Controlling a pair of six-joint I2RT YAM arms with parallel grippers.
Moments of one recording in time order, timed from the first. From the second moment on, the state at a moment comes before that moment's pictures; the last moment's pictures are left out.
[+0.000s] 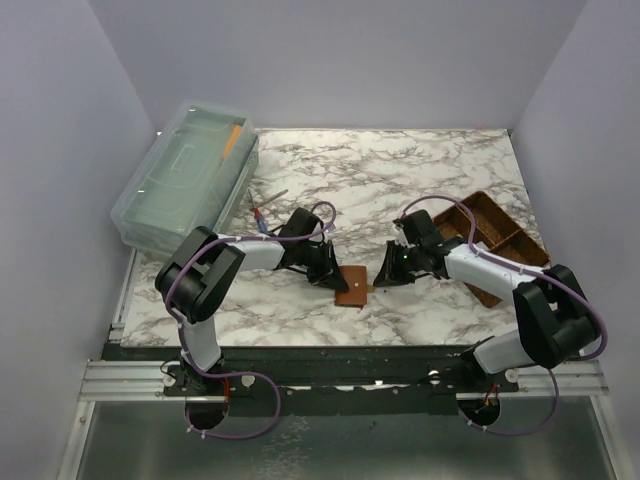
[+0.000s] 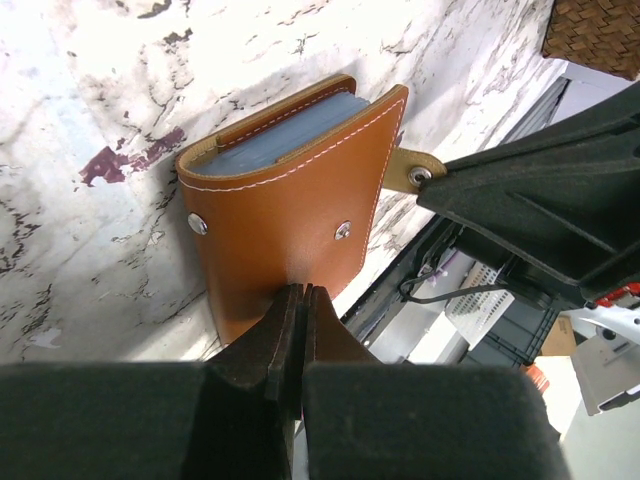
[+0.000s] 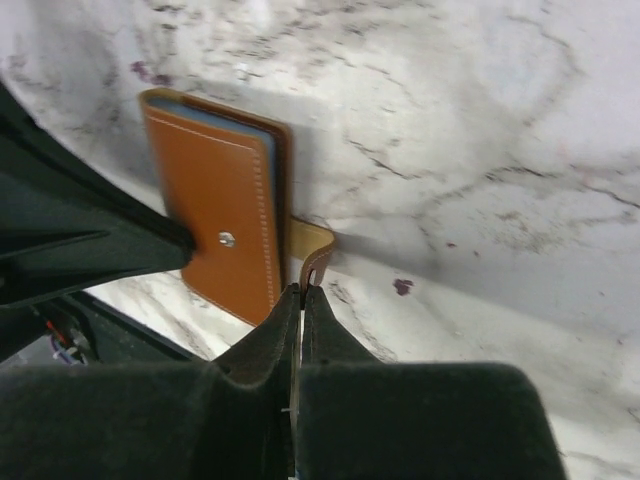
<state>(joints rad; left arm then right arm) -0.62 1.82 0.90 -0.04 0.70 -0.83 0.49 1.45 0.74 -0.35 -0.31 0.62</state>
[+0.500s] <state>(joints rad) -0.62 1.83 0.91 -0.05 0.70 -0.82 0.49 1.50 0.75 -0.23 -0.45 0.57</state>
